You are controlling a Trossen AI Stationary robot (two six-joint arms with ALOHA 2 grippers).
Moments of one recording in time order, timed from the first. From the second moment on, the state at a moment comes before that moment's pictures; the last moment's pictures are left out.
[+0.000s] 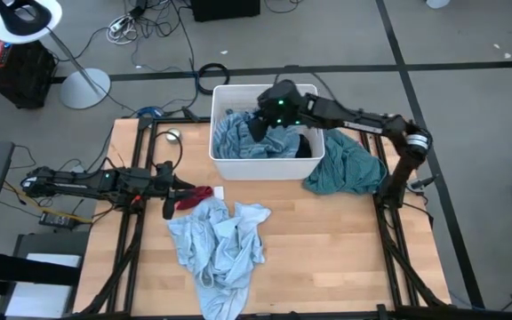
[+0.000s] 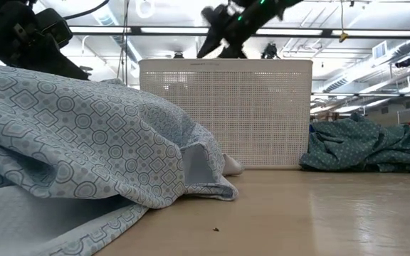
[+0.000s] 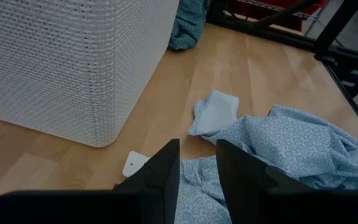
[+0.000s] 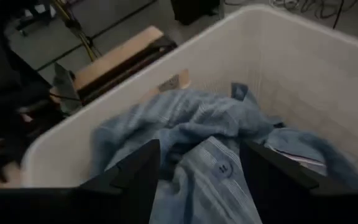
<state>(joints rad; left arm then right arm) -0.08 0.32 0.27 -0.33 -0.16 -0.30 -0.39 1.73 1.60 -0.41 0.03 0.31</state>
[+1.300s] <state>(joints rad) -0.19 0.57 0.47 -0.52 -0.19 -0.33 0.48 1.11 0.80 -0.34 0.77 0.81</state>
